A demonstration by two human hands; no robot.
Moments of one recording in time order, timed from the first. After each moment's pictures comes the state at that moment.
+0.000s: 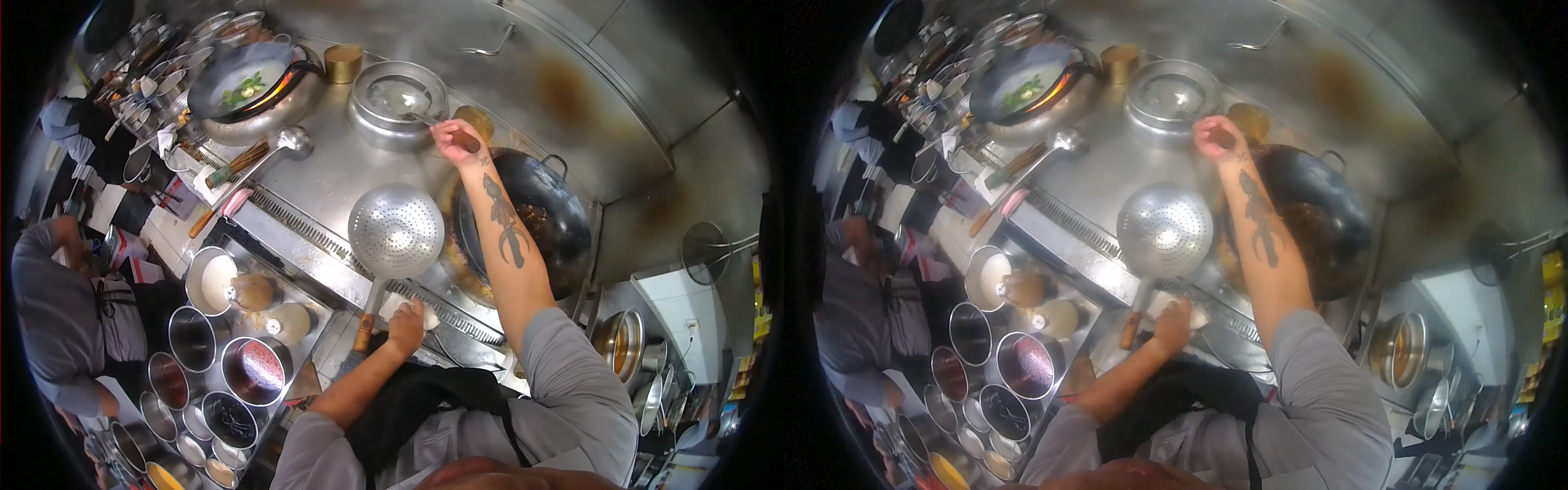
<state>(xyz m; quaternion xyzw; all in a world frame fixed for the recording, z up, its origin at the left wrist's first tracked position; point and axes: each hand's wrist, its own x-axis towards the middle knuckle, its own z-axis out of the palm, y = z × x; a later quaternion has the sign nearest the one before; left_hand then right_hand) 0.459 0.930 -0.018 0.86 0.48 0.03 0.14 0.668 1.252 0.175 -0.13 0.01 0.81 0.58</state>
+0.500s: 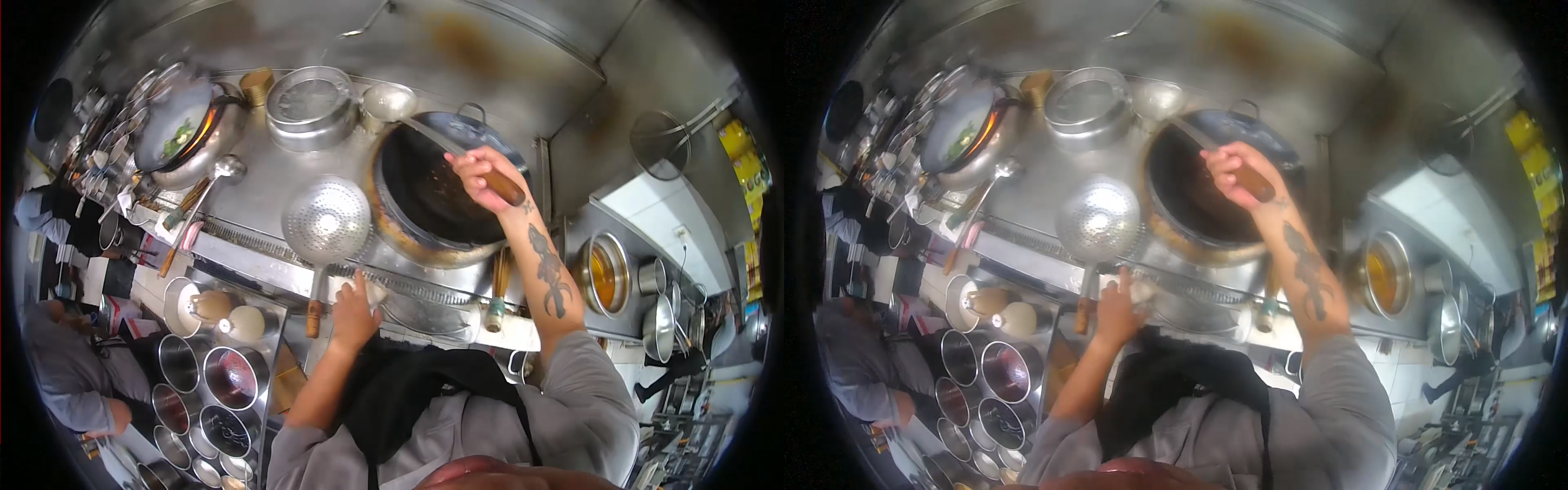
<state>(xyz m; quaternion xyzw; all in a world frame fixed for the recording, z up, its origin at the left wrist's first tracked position) 0.453 0.902 0.102 0.86 0.47 0.09 0.19 0.790 0.965 0.276 -0.19 -0.03 0.80 0.57</state>
